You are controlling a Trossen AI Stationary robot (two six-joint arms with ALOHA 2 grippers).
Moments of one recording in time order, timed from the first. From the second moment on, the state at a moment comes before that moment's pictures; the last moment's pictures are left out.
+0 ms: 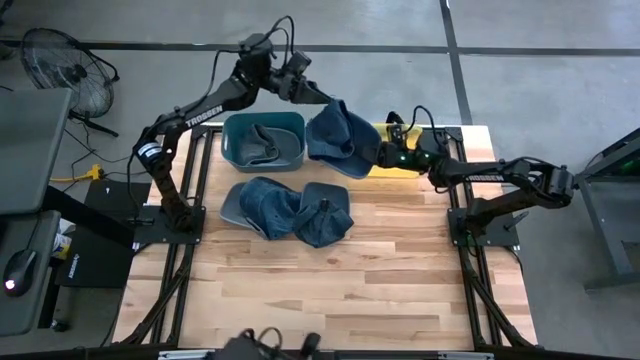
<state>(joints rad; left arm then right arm) 0.74 1.74 1.65 0.21 1.15 -0.92 -0.45 1.30 0.58 0.86 -0.31 1.09</state>
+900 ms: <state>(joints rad) 0.70 1.74 1.65 0.13 1.22 -0.79 -1.00 1.12 0.58 0.20 -0.62 0.91</state>
